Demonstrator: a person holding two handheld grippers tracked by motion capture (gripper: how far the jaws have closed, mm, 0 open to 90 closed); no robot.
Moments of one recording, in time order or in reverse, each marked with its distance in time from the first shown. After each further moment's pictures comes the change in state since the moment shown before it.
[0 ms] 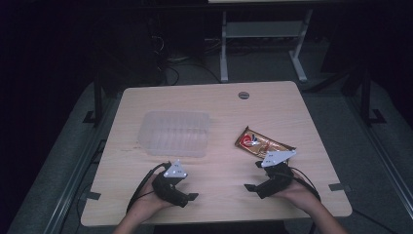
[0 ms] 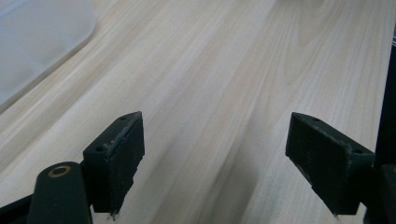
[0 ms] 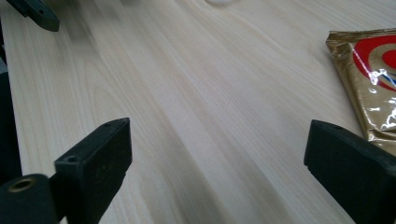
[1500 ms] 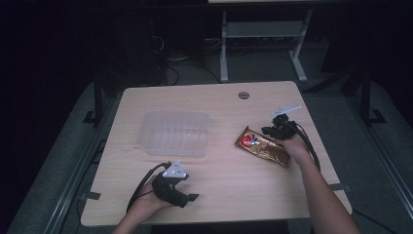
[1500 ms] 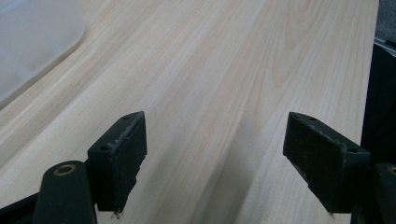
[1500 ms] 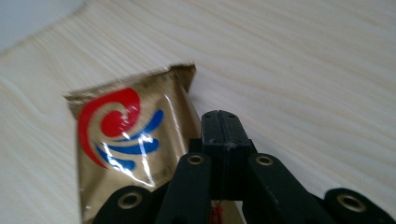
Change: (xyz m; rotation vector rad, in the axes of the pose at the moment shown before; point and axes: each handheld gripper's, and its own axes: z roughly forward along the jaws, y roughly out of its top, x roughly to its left) left arm 0.000 0.000 -0.001 -0.003 -0.045 0.011; right arm -0.145 0.042 0.015 0.049 -0.265 0.207
